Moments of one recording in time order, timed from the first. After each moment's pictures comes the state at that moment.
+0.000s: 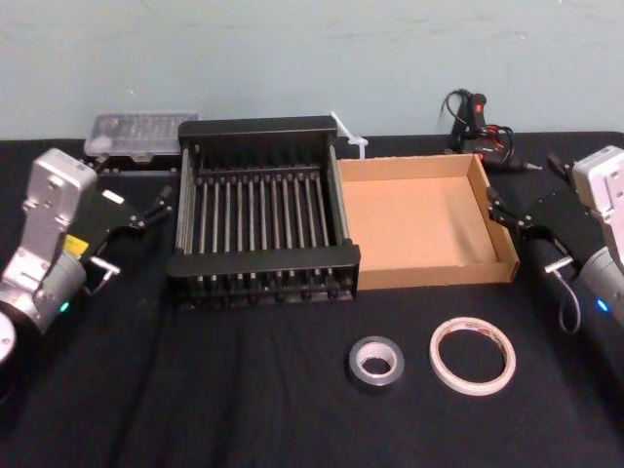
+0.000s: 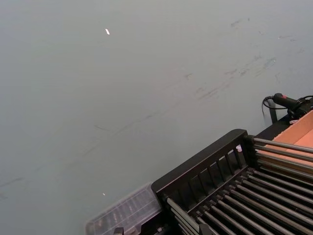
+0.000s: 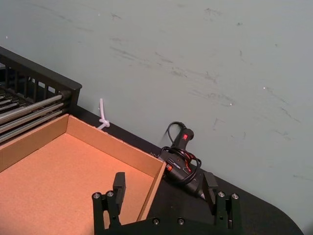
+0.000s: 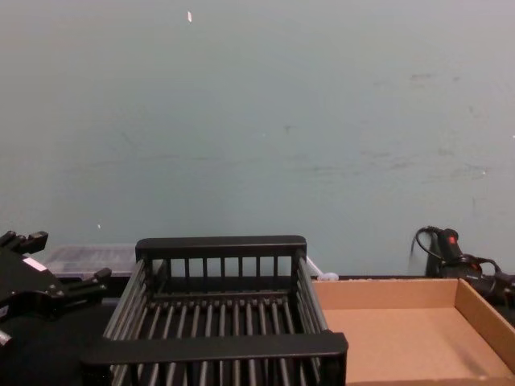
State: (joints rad) left arm -0.20 0.60 0.45 -1.41 -0.25 -0.12 0.03; right arm 0.20 0.60 -0.45 -1.41 0.25 -0.12 -0.03
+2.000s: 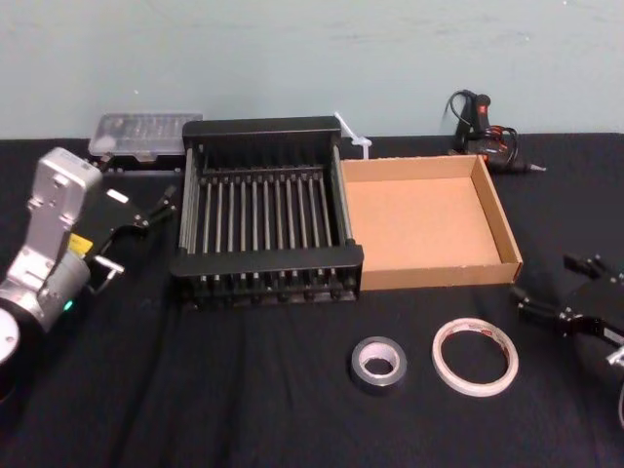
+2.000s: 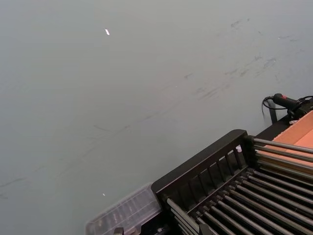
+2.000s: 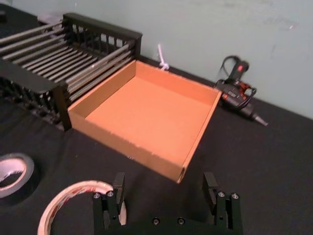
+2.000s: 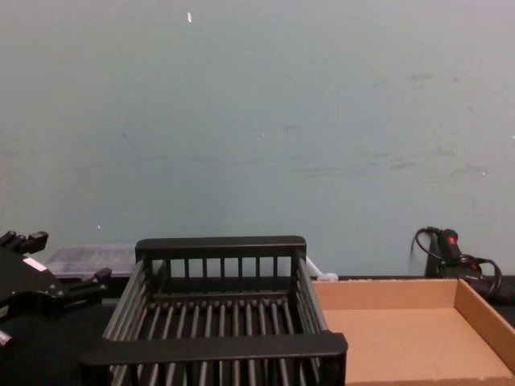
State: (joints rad) left arm -0.20 0.60 0.45 -1.41 -0.25 -0.12 0.03; right arm -0.18 0.78 -0.20 -1.81 0.50 0.21 0.20
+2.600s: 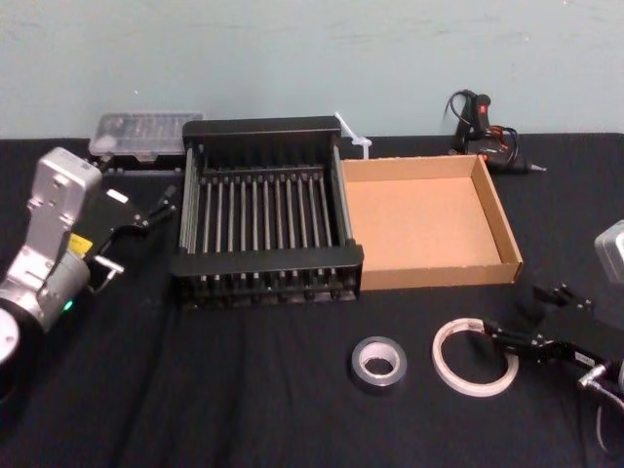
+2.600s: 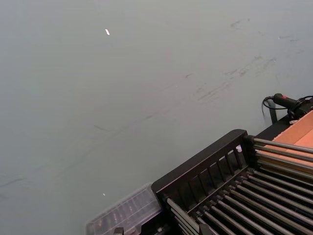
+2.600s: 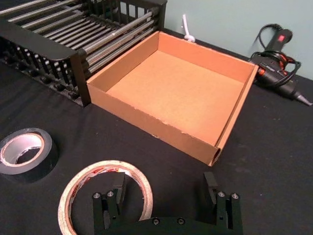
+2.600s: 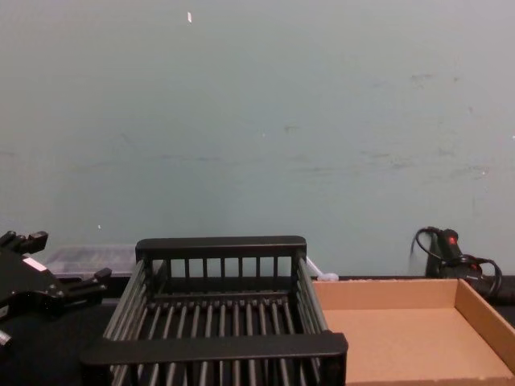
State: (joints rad) left arm -0.20 0.60 0.45 -1.41 -0.25 -0.12 0.03; right arm -0.14 0.73 -0.25 -1.75 0.44 0.26 0.28
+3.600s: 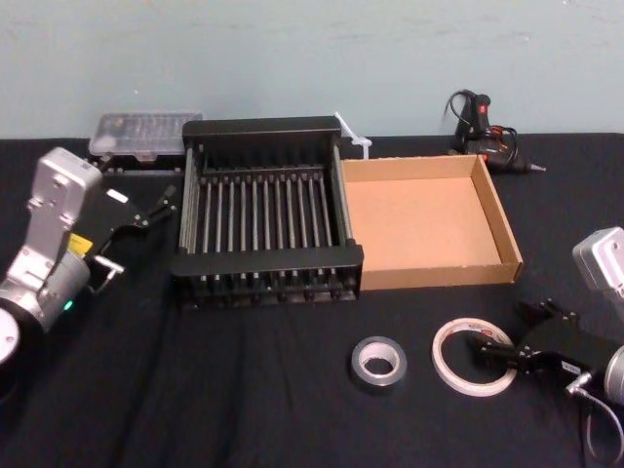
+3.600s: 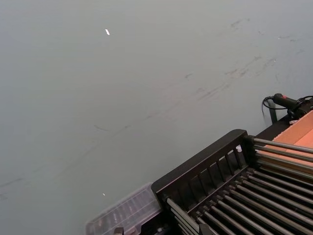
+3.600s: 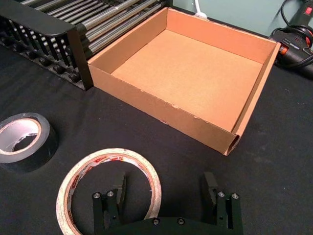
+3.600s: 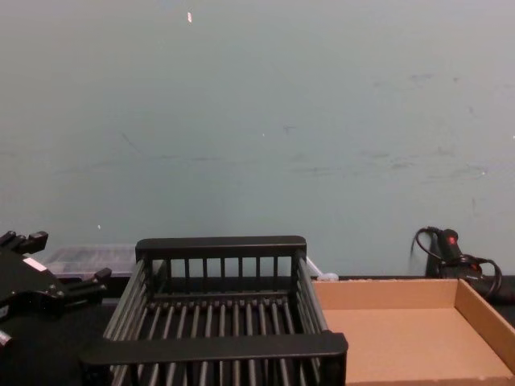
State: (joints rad) left arm -0.20 0.60 0.45 -1.41 -0.25 -0.12 0.03; right arm -0.10 0.66 -0.25 -1.68 0.38 0.31 0.35
